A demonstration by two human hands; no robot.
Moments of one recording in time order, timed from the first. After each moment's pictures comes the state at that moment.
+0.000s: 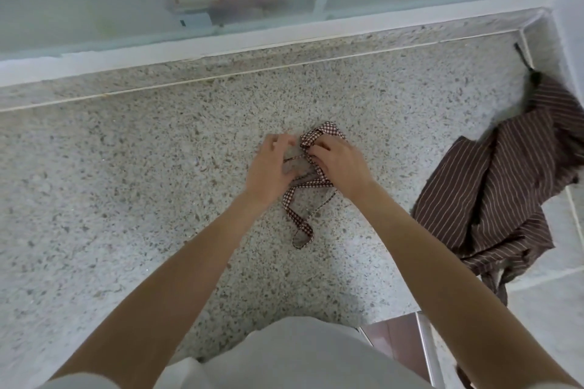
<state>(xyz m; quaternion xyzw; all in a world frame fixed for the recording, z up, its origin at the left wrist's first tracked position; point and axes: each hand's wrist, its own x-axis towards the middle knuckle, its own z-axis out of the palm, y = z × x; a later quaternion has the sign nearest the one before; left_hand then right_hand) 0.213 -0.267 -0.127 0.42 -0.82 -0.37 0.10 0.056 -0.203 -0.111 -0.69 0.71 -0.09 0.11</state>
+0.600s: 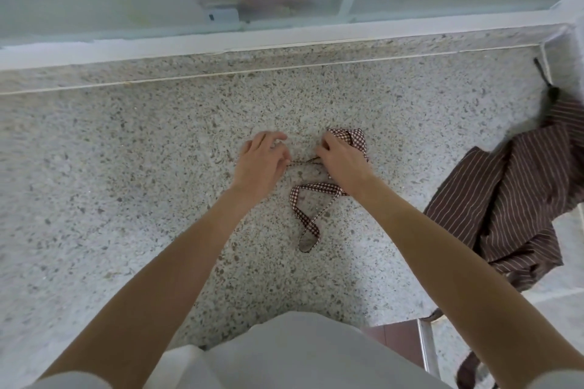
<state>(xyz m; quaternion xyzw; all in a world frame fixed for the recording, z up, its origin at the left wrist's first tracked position) 0.253 -0.284 -0.124 0.39 -0.89 -0.23 0.06 0.066 -0.217 -0.114 -0.71 0.68 0.06 0.16</state>
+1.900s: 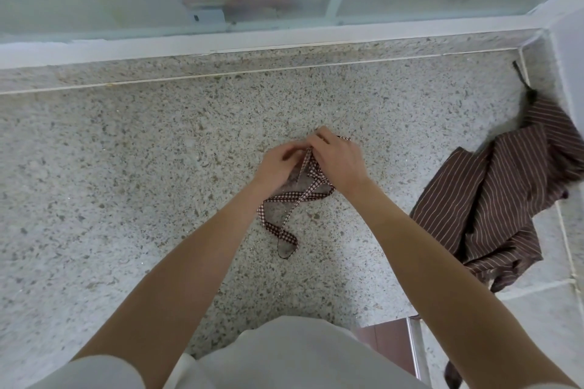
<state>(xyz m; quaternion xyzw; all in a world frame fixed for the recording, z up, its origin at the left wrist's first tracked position) 0.198 -0.274 -0.127 0.47 -0.62 -0.62 0.09 0.061 -0.218 -0.110 -0.70 0.70 -0.13 0.05</state>
